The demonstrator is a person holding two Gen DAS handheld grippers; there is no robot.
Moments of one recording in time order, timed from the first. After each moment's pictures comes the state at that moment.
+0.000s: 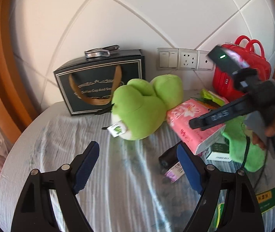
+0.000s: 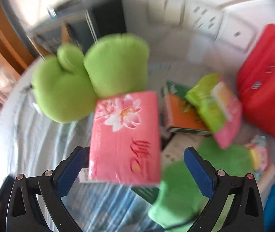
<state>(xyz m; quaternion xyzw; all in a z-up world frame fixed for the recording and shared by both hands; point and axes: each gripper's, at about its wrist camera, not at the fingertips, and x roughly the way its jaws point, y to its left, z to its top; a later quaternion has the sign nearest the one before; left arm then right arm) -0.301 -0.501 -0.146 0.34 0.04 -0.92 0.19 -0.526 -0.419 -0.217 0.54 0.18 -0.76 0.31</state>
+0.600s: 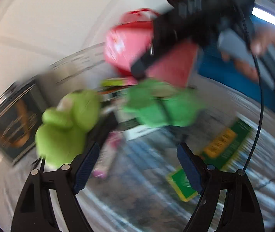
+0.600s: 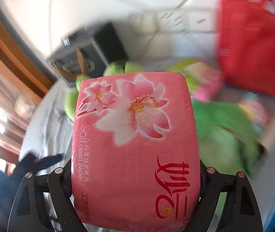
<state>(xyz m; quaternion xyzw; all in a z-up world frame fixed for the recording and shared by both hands) -0.296 -0.395 -0.174 0.34 -0.14 -0.92 -0.17 -0.459 -0.291 -0.156 0.50 0.01 -0.80 0.33</state>
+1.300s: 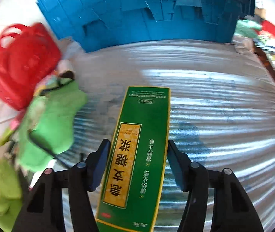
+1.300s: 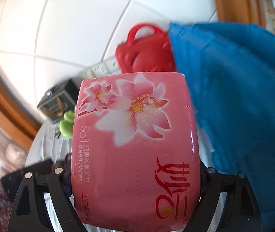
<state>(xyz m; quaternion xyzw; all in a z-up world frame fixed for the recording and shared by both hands) -0.283 -0.245 -0.229 0.36 -0.33 -0.78 -0.38 -0.313 -0.064 -0.049 0.41 -0.10 -0.89 0.16</state>
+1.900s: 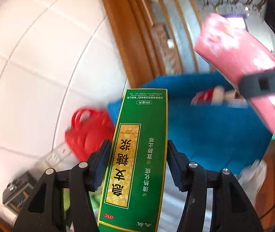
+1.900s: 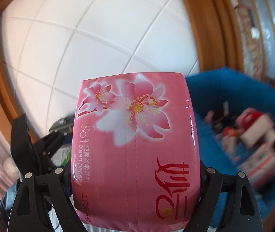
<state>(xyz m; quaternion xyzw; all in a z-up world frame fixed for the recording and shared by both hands) -0.186 -0.148 0.051 0.15 -0.18 -0.95 -0.22 -0.161 -0.007 0.057 0.26 -0.10 -0.95 0.13</state>
